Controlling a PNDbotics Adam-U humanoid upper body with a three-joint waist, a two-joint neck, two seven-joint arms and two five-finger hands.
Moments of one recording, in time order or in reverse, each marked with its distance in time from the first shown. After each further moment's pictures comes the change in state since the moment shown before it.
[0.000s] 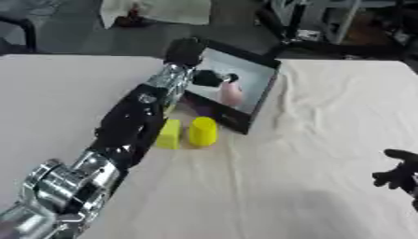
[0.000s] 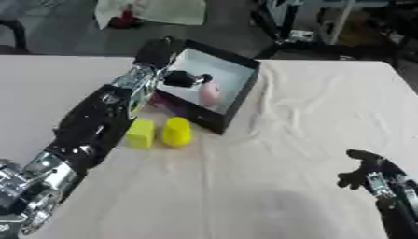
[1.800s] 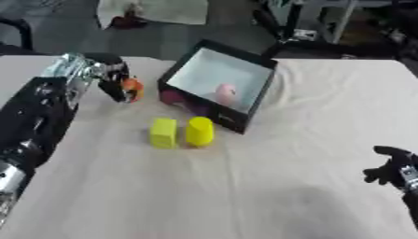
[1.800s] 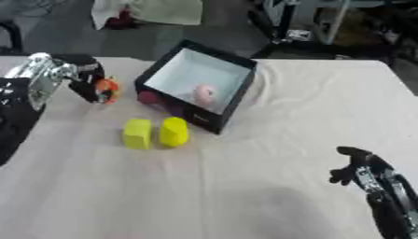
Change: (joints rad) left arm 0.061 0.306 -0.012 -0.148 0.247 -0.255 -0.547; right arm 0.016 0.001 -0.012 0.000 0.014 -0.002 -0.011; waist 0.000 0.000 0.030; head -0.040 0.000
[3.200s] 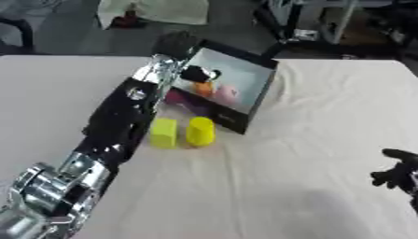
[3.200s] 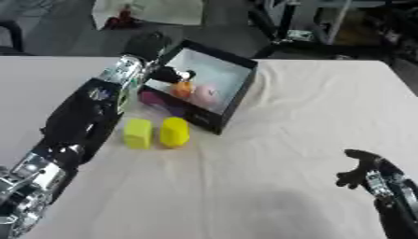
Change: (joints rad) left arm -0.024 -0.316 0.051 0.124 -0.357 0.291 0.473; right arm -0.011 0.000 0.007 0.001 -0.010 0.000 0.011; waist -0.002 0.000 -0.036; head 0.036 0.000
